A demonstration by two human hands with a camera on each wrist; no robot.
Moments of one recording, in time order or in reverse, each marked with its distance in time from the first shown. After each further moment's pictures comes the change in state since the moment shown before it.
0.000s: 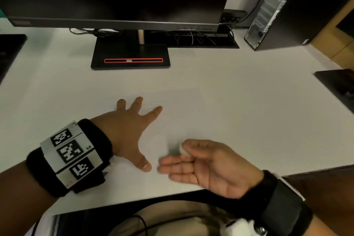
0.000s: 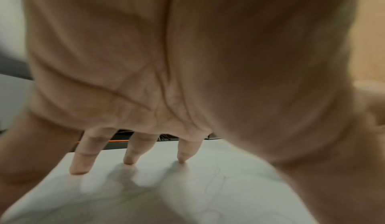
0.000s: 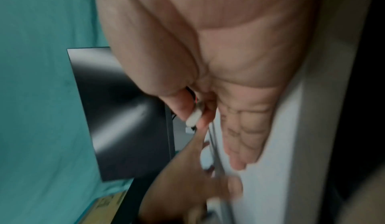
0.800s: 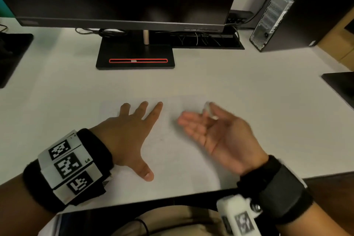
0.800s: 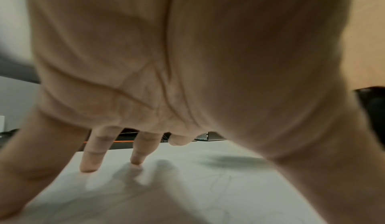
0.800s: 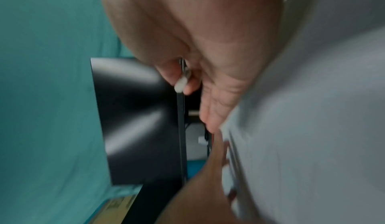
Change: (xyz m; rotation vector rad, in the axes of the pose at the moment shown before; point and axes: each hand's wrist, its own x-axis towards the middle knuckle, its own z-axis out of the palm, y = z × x) left_hand -0.008 0.001 0.010 -0.043 0.031 0.032; right_hand 0.019 -0.036 -0.002 0.255 0.144 -0.339
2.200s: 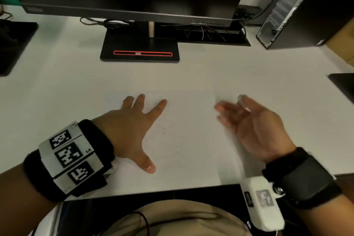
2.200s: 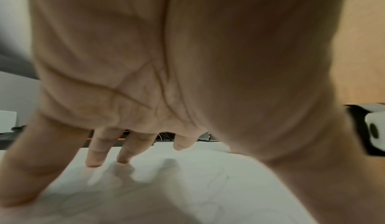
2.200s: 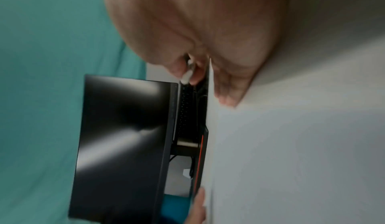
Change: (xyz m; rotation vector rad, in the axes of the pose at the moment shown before) left_hand -0.004 0.000 0.002 -0.040 -0.003 -0.016; right_hand -0.004 -0.037 -0.036 -0.116 0.227 -0.138
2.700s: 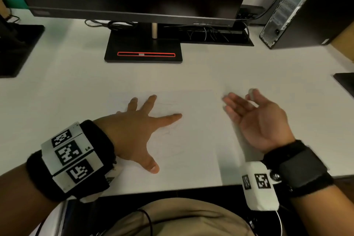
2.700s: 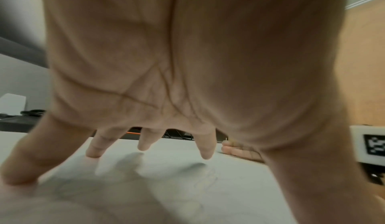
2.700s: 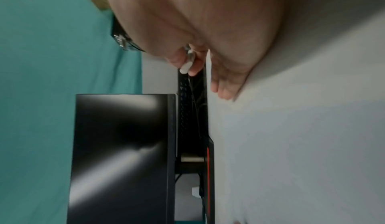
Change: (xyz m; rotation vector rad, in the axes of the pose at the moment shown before) left_hand -0.005 0.002 -0.001 -0.053 -0.022 0.058; right_hand 0.017 -0.006 0.000 0.131 0.013 -0.093
